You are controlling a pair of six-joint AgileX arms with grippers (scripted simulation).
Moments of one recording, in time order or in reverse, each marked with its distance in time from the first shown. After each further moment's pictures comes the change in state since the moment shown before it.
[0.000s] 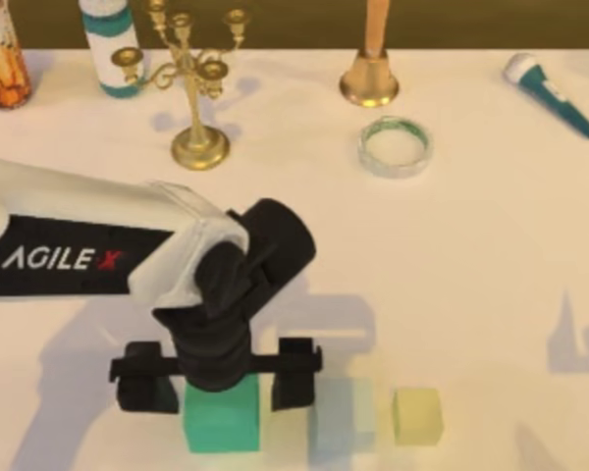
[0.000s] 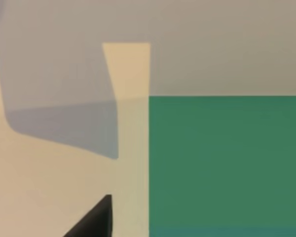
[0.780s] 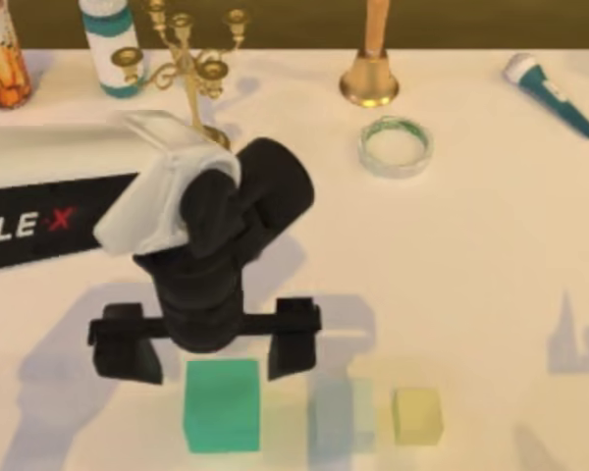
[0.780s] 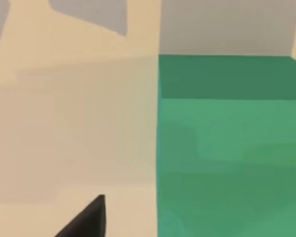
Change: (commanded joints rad) left arm 0.015 -0.112 0.143 -0.261 0.000 -0.006; right arm 0.000 0.000 0.000 0.000 0.000 0.000
